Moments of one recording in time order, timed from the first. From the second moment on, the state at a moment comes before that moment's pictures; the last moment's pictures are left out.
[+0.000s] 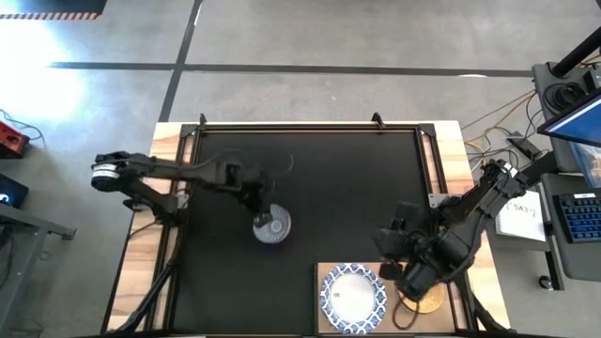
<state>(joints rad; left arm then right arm) 0.08 1.42 0.96 -0.64 0.15 -0.44 0.75 1.54 1.53 -1.43 0.76 0.85</state>
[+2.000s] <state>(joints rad) 0.25 2.07 1.86 -1.05 0.44 0.38 0.06 1.61 1.45 -0.83 -0.17 -0.44</state>
